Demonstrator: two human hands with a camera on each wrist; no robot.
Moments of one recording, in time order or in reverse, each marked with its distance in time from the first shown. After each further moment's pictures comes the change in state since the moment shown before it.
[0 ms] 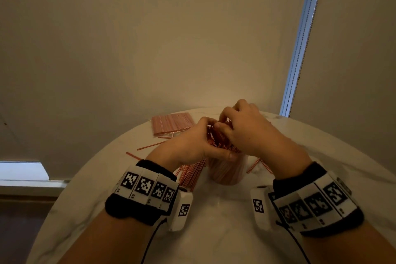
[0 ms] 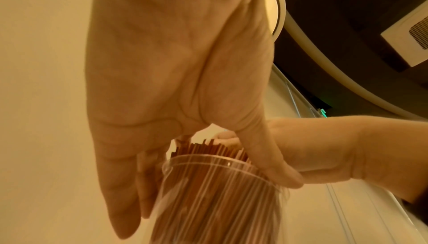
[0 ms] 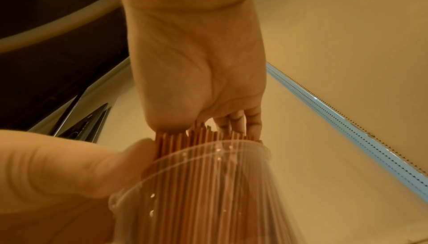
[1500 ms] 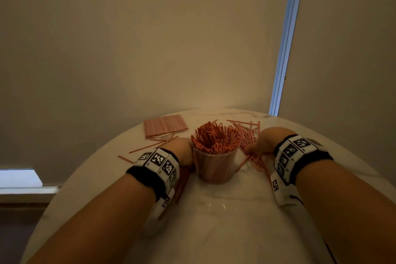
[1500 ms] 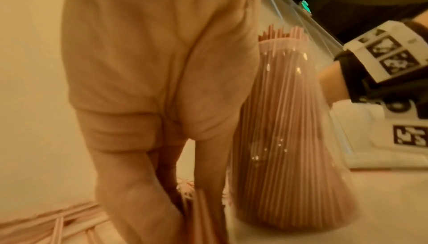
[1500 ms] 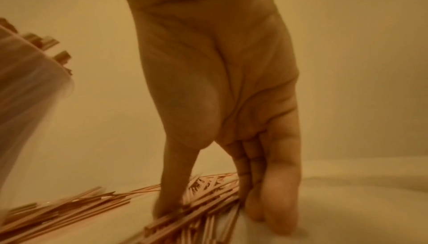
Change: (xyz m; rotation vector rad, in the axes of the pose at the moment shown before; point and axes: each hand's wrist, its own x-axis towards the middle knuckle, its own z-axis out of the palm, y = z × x) left_hand 0.032 -0.014 0.008 0.965 -0.108 -0.260; right_hand 0.017 0.107 0.017 -0.258 -0.521 0.519
